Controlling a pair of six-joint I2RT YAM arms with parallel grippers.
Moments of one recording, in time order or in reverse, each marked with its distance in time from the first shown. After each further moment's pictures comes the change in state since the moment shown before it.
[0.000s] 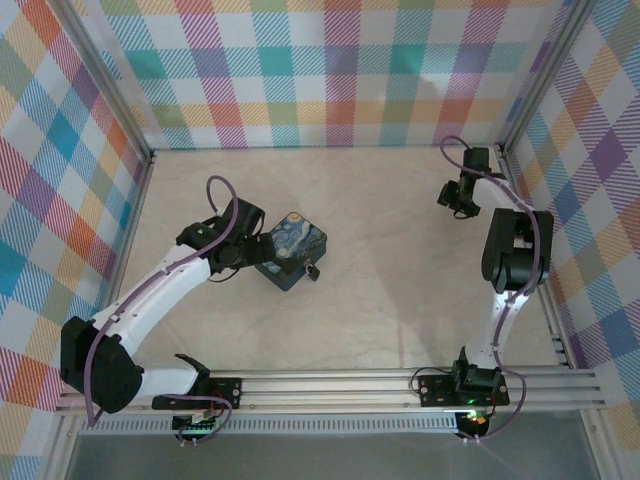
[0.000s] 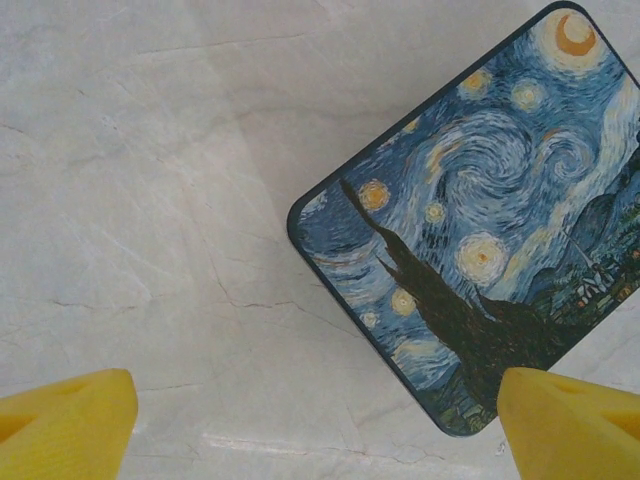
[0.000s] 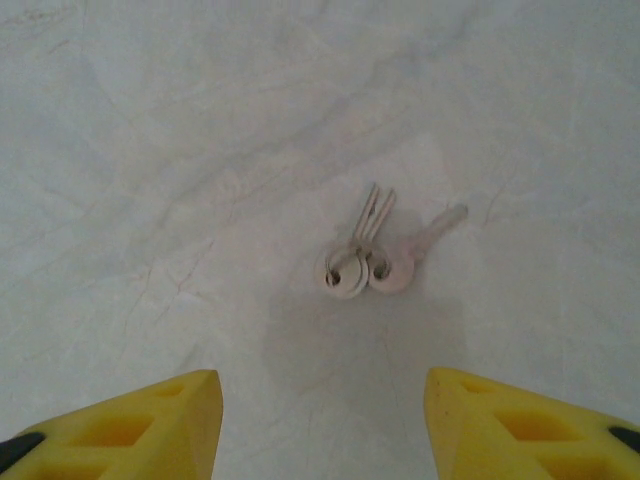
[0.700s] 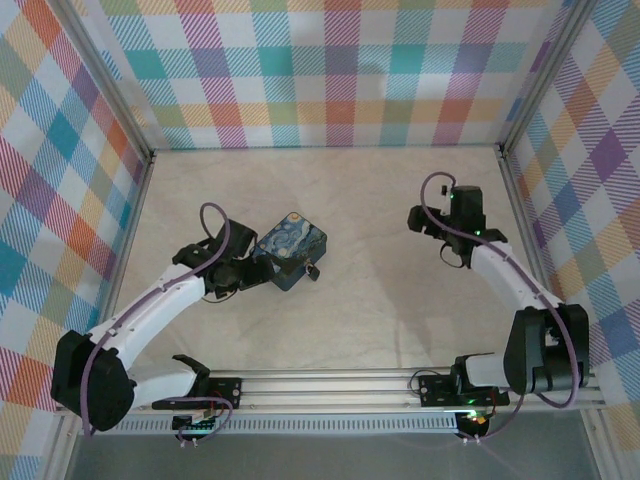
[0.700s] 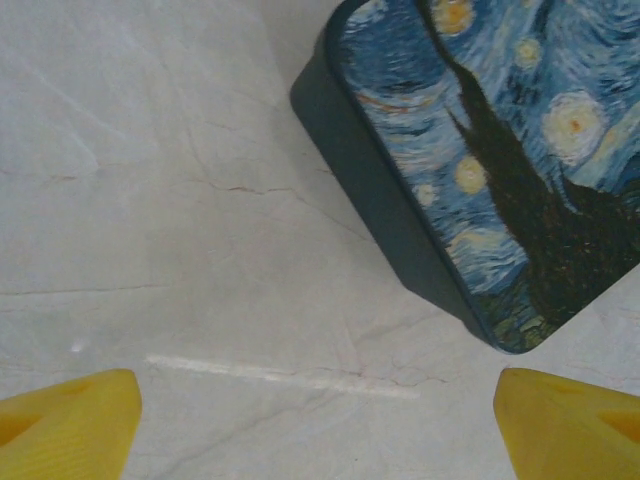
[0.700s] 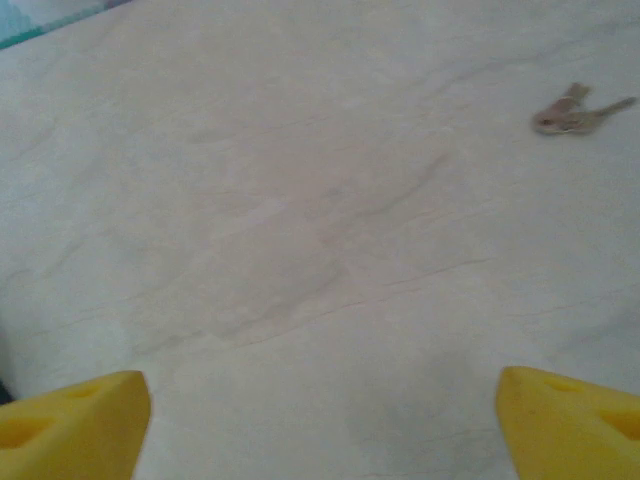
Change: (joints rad) left arm 0.018 -0.101 -0.220 0.064 0.169 -0.115; right arm 0.185 -0.710 -0.655 0.254 -0.078 0.021
